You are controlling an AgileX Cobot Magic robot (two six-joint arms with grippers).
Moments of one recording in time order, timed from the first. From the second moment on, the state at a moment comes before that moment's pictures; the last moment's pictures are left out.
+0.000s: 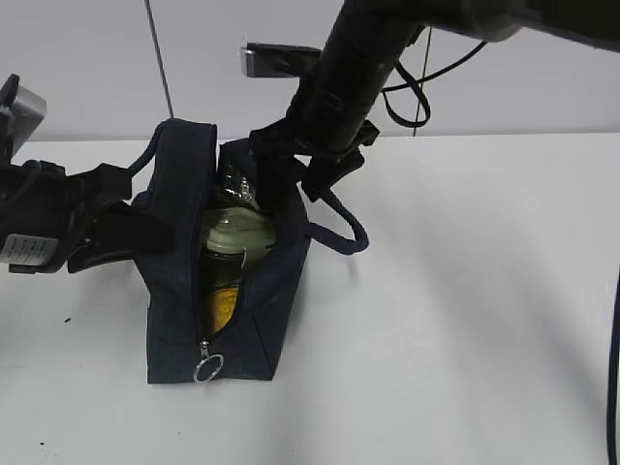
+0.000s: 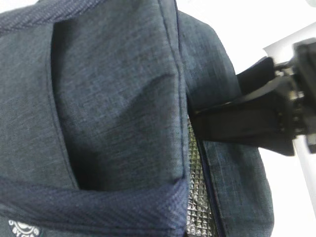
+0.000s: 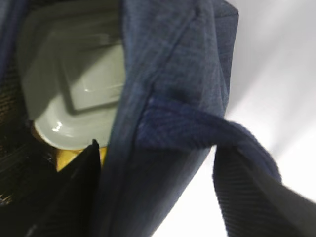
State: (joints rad) left arm -0.19 1.39 -0.69 -1.35 0.65 0.90; right arm 0.44 2.21 -2.04 0.37 1.24 -0.25
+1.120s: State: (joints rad) left arm -0.31 1.49 -0.79 -1.52 0.62 0.99; right arm 0.45 2.10 -2.04 0.02 1.26 -0.19
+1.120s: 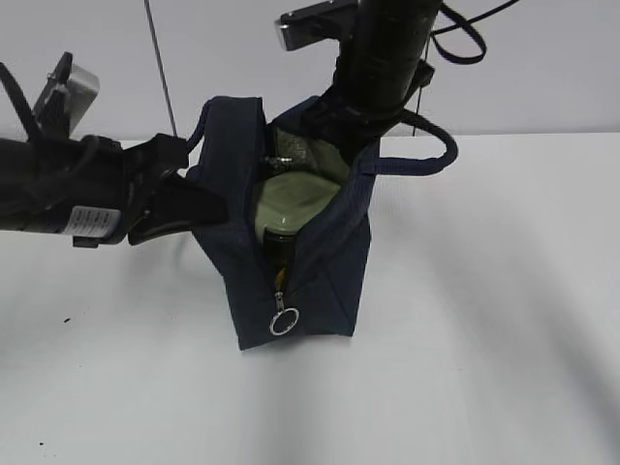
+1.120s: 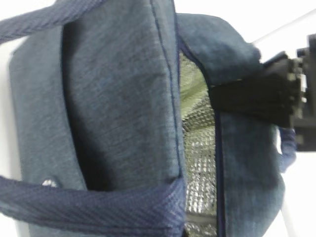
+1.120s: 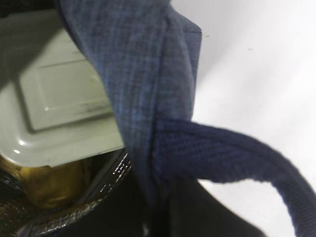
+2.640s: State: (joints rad) left arm -0.31 1.60 -0.84 -1.53 0.70 0.99; right arm 0.45 2.12 -1.97 -0.04 1.26 -0.17
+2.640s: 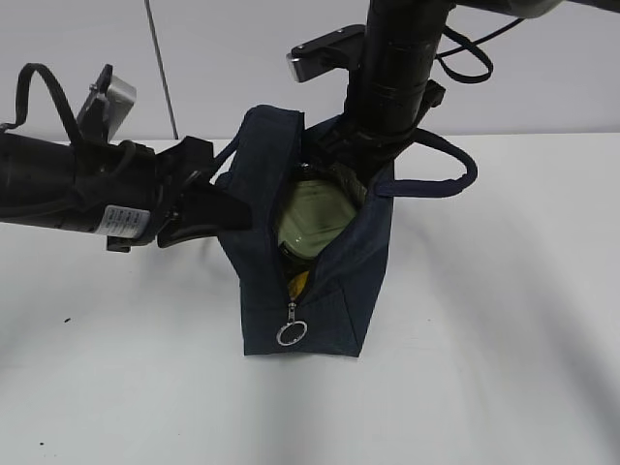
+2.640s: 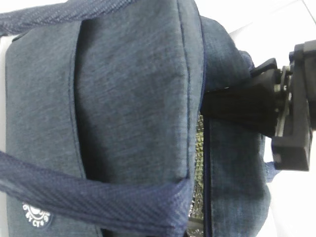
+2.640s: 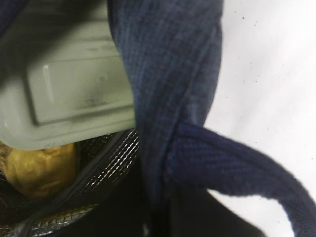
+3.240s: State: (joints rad) left arm -0.31 1.60 -0.84 -1.53 0.70 0.99; right arm 0.45 2.12 -1.97 -0.04 1.25 -0.17
